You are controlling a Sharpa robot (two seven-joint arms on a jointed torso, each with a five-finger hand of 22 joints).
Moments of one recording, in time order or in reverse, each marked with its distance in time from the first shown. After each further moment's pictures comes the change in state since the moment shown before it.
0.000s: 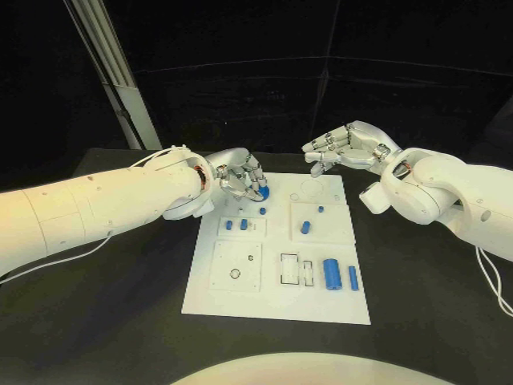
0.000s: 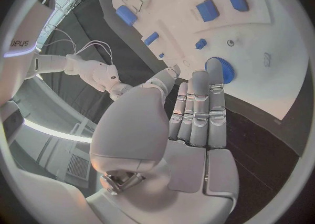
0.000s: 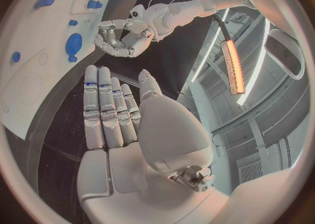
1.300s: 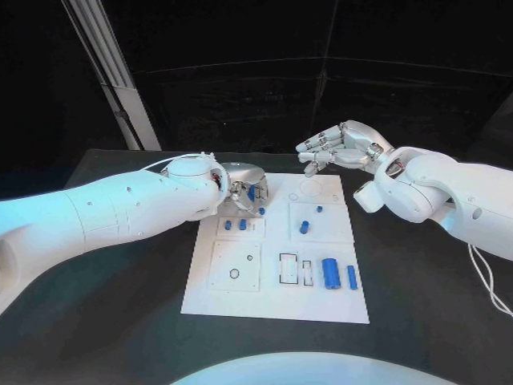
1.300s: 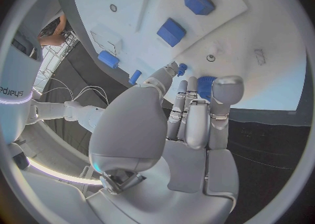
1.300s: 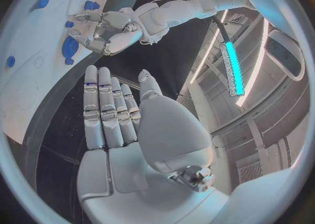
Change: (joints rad) left arm -0.030 0.136 -0.019 -0.153 -0.333 0.112 0.023; left_hand -0.021 -0.001 -0.010 -0.039 -0.001 0.138 -0.023 -0.157 -0.080 0.108 -0.015 -0.140 -0.182 0.235 -0.020 0.437 0.463 -0.031 0.241 -0.022 0.374 0.367; right arm 0.000 0.012 0.000 -0.001 -0.008 -0.001 0.001; right_hand 0.000 0.000 0.000 0.000 0.000 -0.003 -0.003 0.000 0.001 -0.003 0.003 0.000 0.000 -0.007 0.000 0.000 -0.001 0.000 0.000 0.000 -0.007 -0.002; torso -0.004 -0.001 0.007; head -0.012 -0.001
